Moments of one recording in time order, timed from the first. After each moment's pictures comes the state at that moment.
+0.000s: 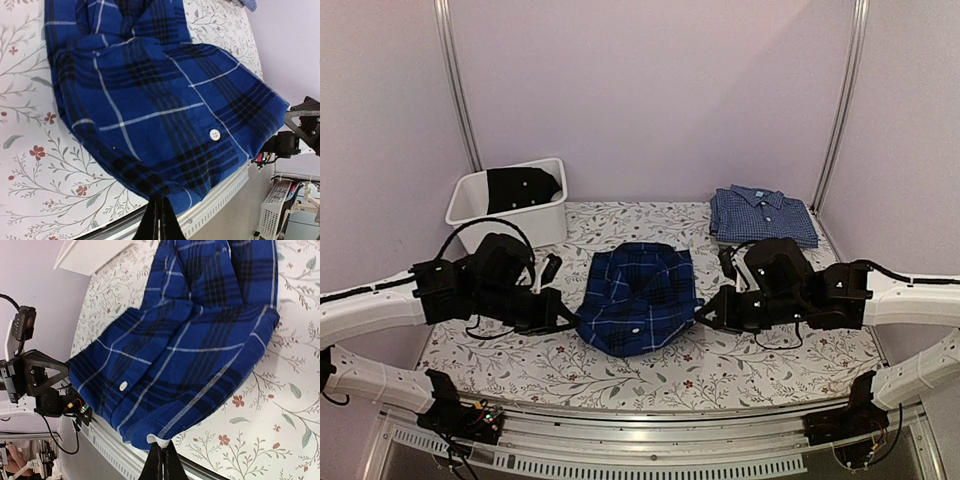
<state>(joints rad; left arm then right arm) -0.89 1.04 0.72 -0.50 0.17 -0.86 1.08 1.20 0.82 -0.33 0.02 0.98</state>
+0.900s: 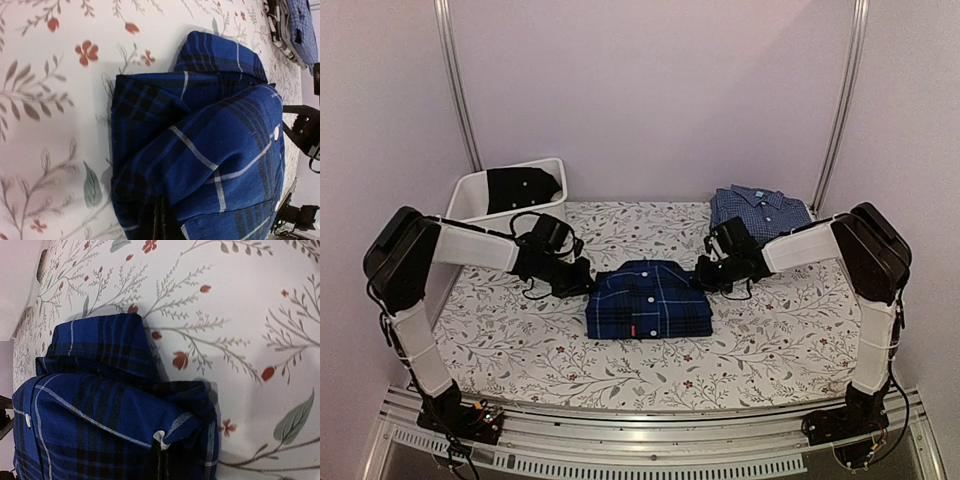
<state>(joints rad) -0.49 1.88 1.08 -0.14 0.32 -0.64 0.59 2.05 1.22 -0.03 -0.22 0.70</state>
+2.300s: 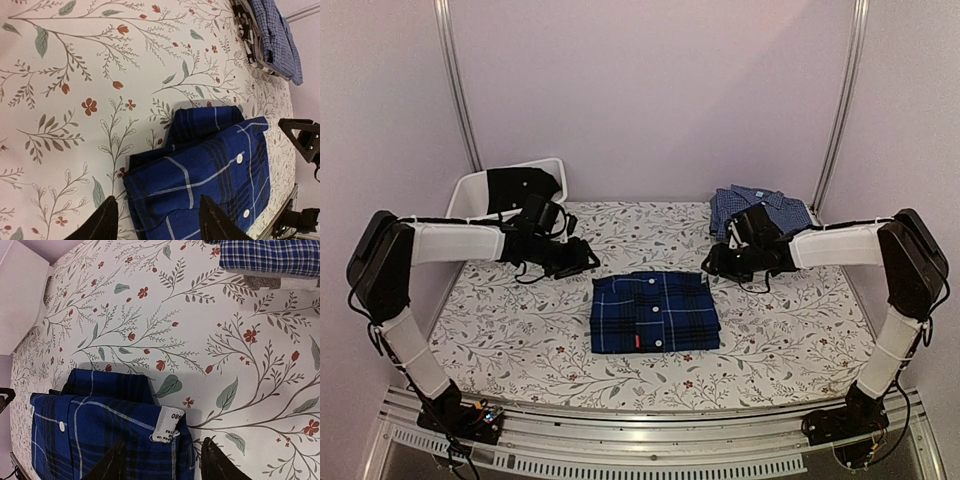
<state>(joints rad) -0.49 1.73 1.07 -0.18 0.26 -0.59 0.58 1.79 1.07 -0.09 -0.08 0.66</state>
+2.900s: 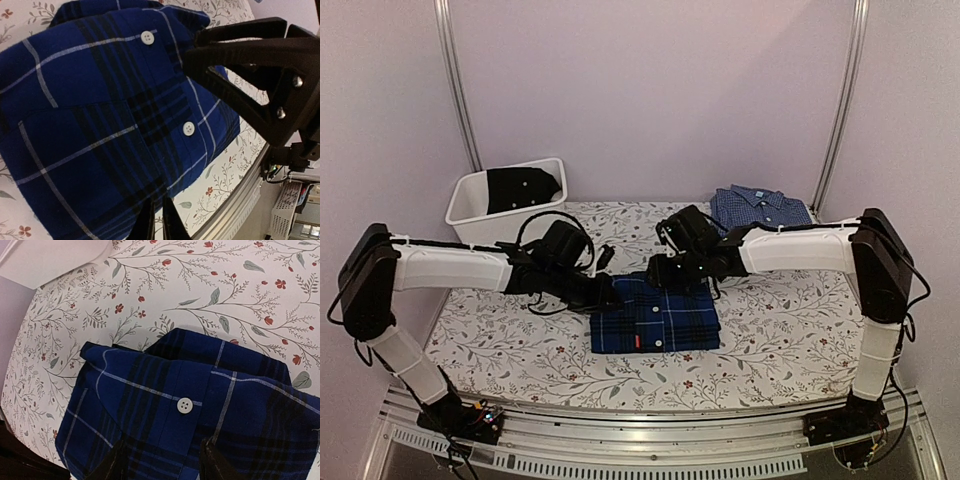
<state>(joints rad) -0.77 1.60 0.95 -0.19 0.33 -0.66 0.87 1.91 1.38 -0.26 0.04 0.58</state>
